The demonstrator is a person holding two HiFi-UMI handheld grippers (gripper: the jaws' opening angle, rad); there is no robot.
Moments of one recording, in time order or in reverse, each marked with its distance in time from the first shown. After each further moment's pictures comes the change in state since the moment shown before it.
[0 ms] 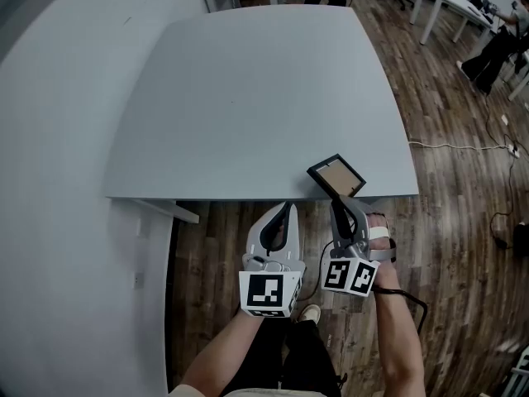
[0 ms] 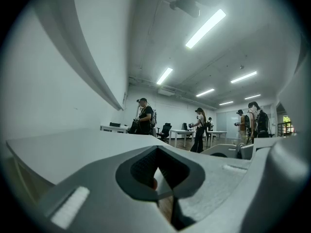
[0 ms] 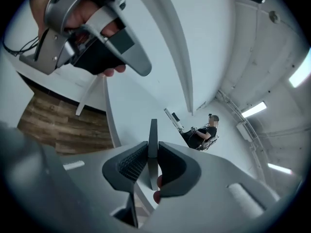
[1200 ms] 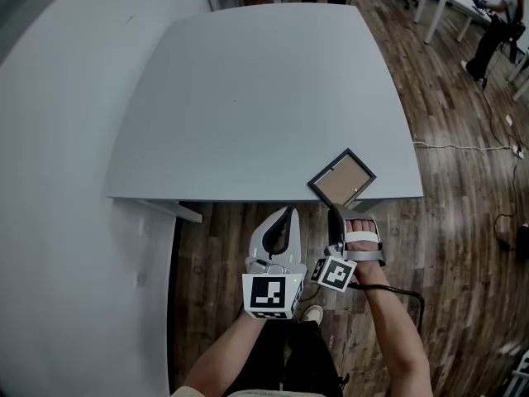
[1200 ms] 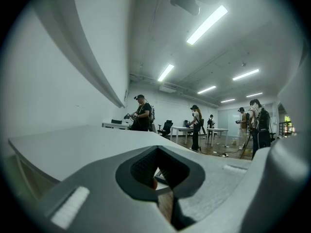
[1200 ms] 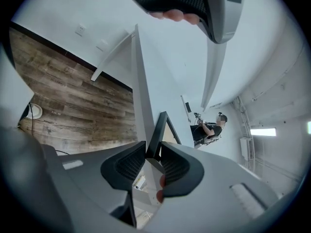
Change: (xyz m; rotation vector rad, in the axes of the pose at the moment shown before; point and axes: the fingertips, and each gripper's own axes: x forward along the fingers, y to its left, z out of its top) left arm 0.000 0.006 -0.018 0.006 0.034 0.021; right arm 0.038 0.076 -0.052 -0.323 0.228 0.055
